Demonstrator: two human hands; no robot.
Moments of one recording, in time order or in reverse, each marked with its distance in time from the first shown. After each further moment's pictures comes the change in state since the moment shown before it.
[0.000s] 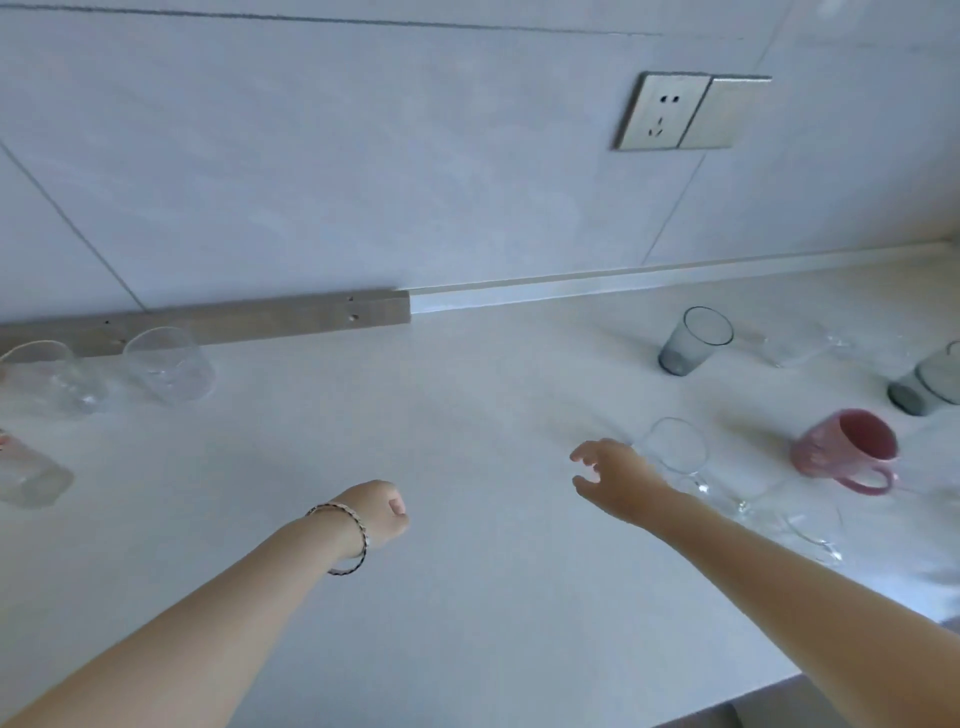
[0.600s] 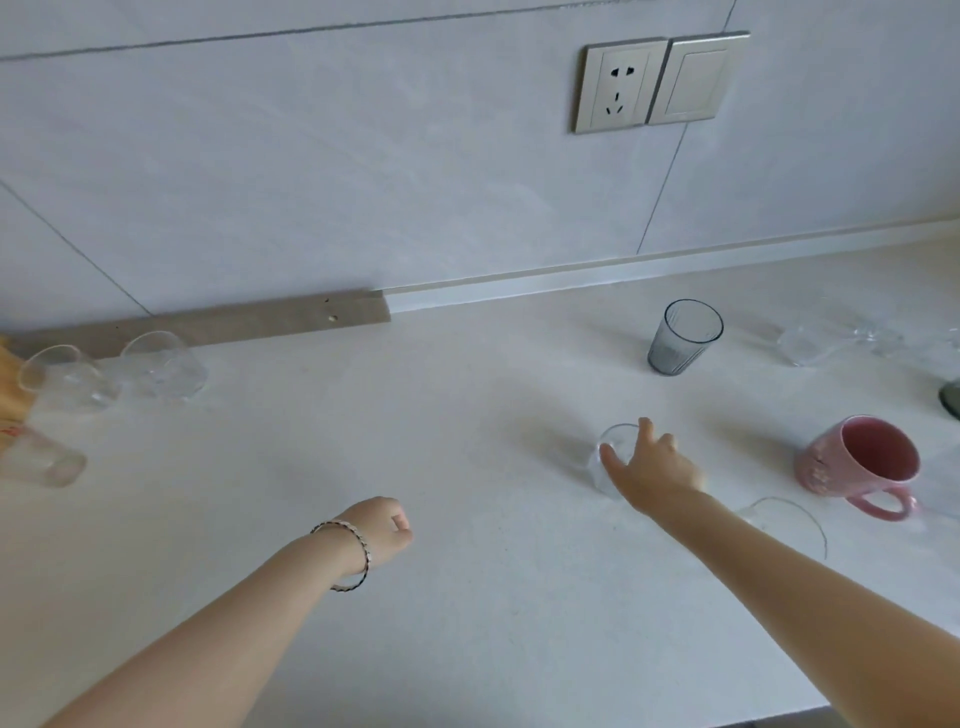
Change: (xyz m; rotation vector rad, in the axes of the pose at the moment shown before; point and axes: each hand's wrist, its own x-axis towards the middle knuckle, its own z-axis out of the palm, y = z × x) left_hand -0.006 0.082 0.037 -0.012 -0.001 -0.145; right_hand 0.036 0.100 -0.022 0.013 0.130 0.227
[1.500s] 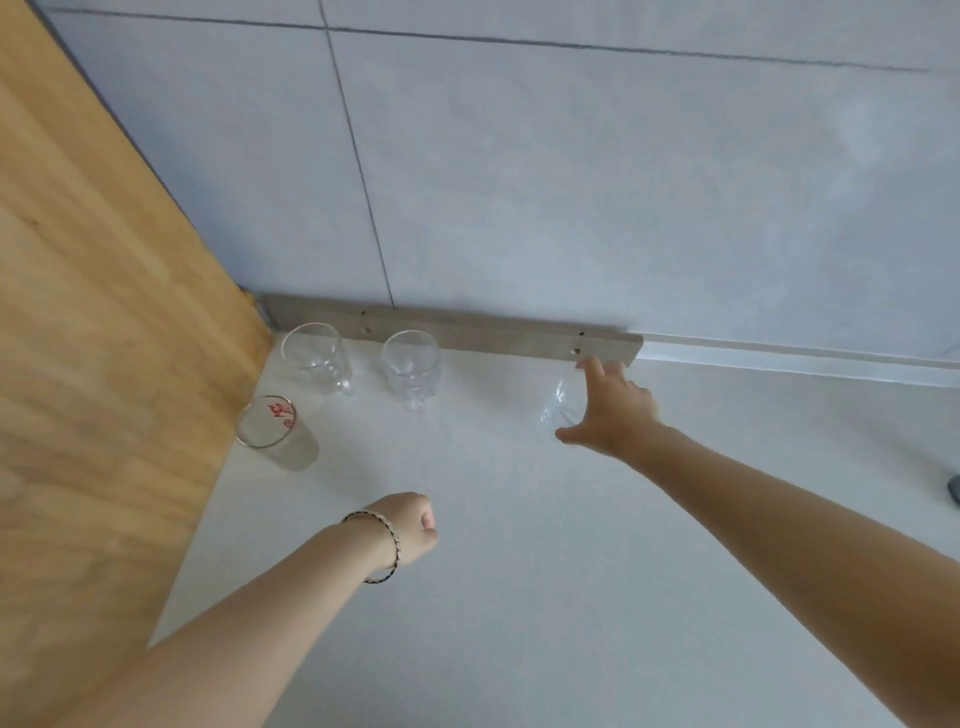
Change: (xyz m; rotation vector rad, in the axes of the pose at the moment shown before) left_hand 0.024 -0.266 -0.111 -0.100 -0.006 -0.068; right_hand -0.031 -0.395 0.038 -0.179 0.008 -0.542
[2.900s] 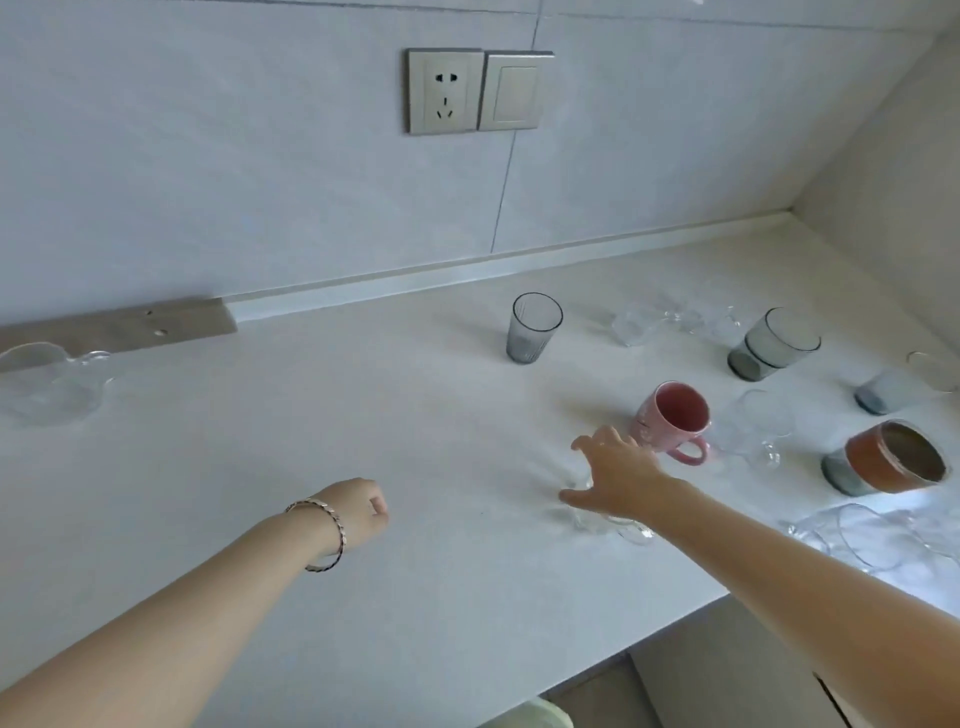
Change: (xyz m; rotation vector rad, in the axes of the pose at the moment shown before) left_hand -0.022 0.349 0.165 0.211 -0.058 0.315; right_hand -0.256 0.426 -0.006 -0.060 -0.189 0.379
